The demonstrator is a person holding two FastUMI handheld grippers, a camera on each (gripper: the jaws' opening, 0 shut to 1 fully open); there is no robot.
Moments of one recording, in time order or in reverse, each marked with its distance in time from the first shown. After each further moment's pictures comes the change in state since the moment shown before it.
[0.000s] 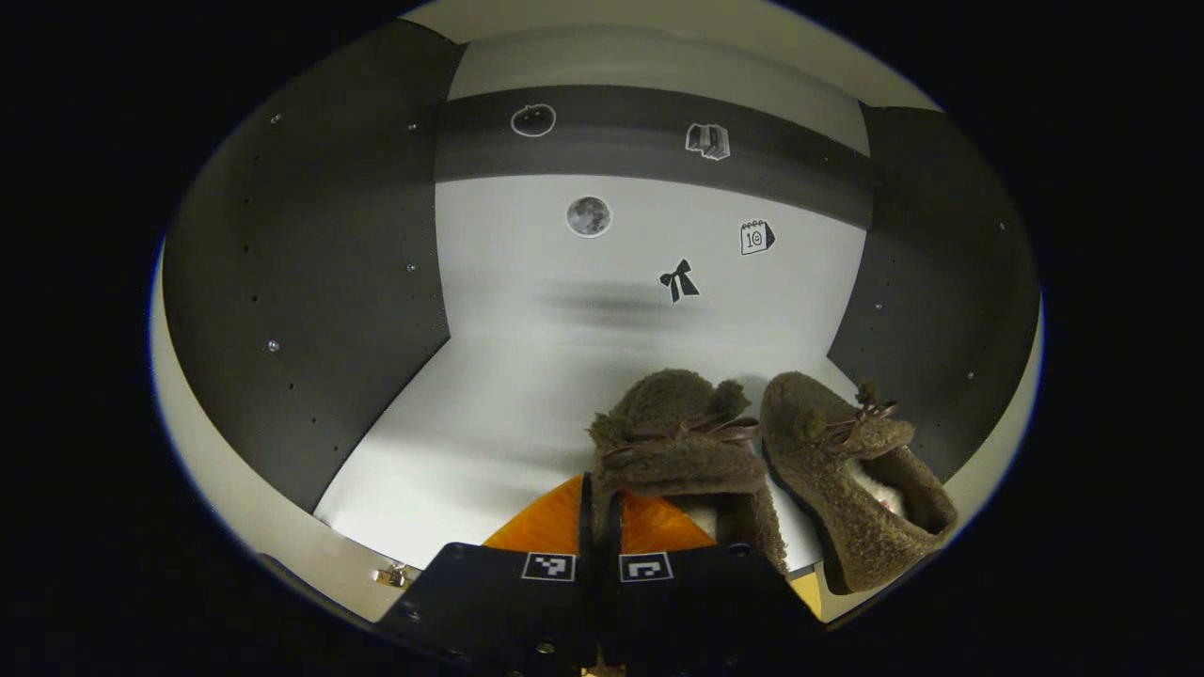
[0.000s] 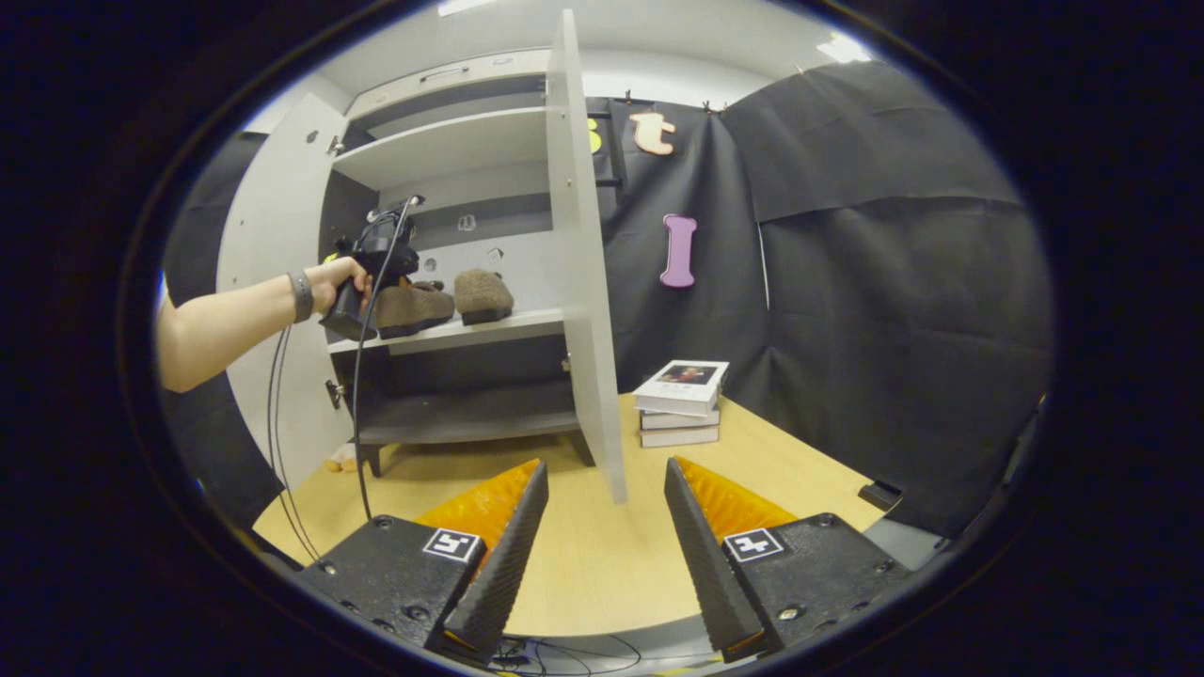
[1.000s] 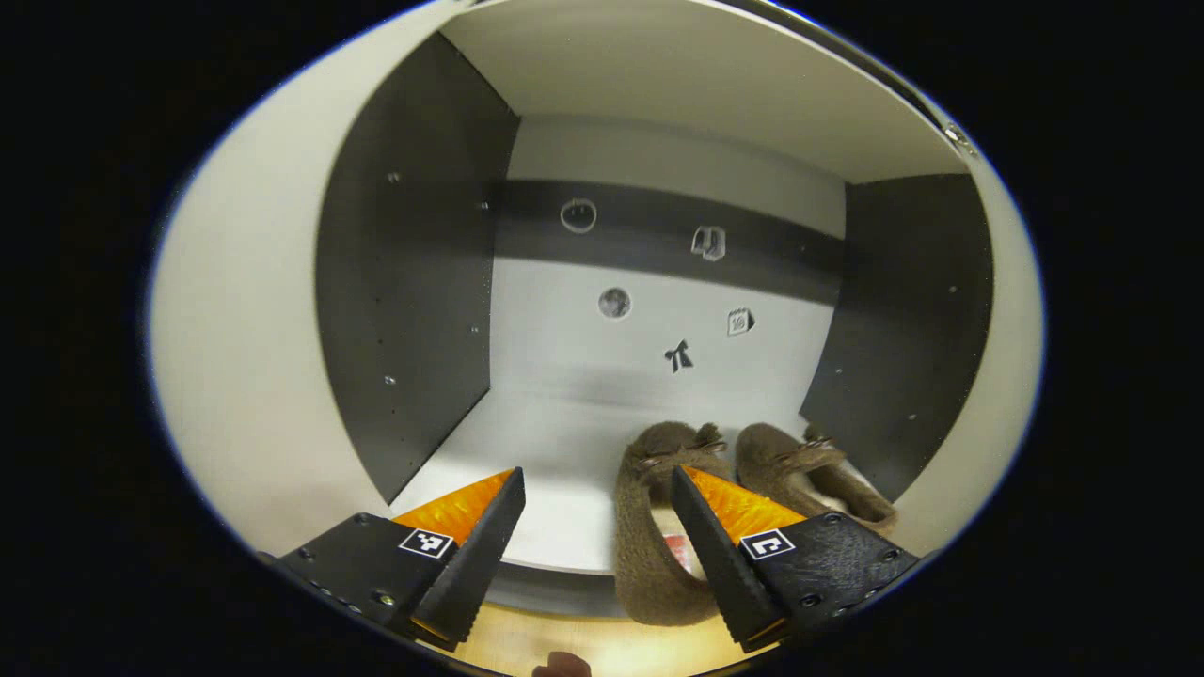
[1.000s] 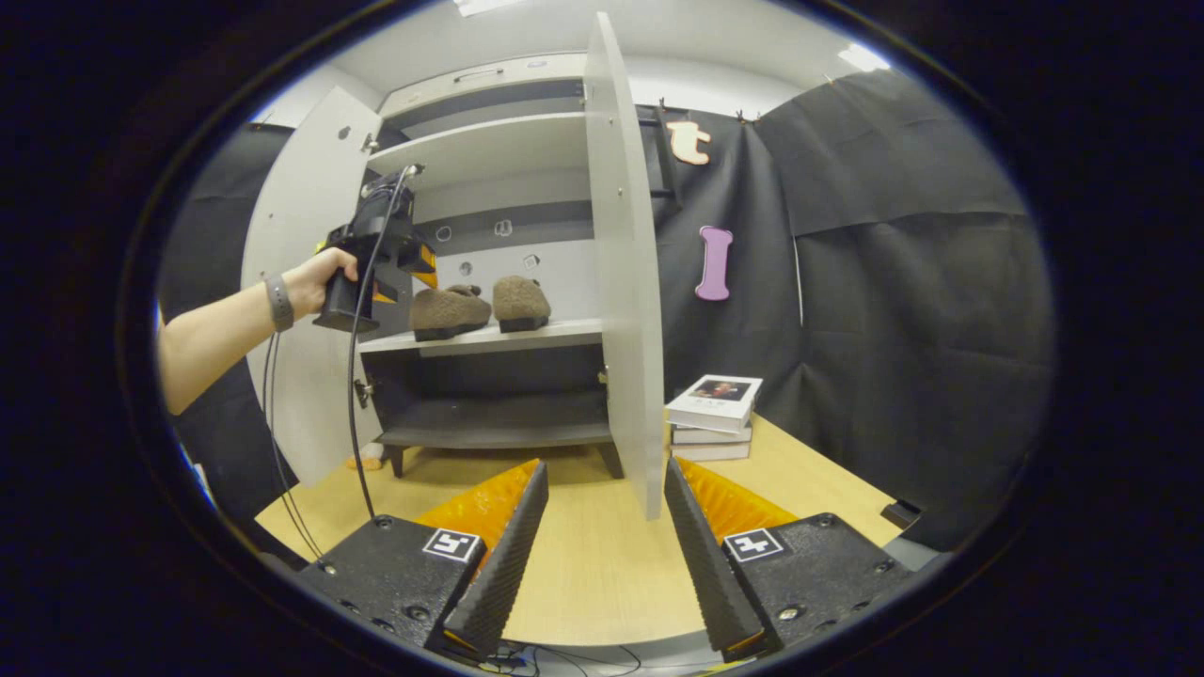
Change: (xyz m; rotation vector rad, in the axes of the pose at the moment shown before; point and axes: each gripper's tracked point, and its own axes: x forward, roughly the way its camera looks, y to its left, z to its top) left arm -0.105 0.016 0.036 -0.049 -0.290 -0.047; right arm 0.004 0.032 0.010 -0.045 -0.036 0.107
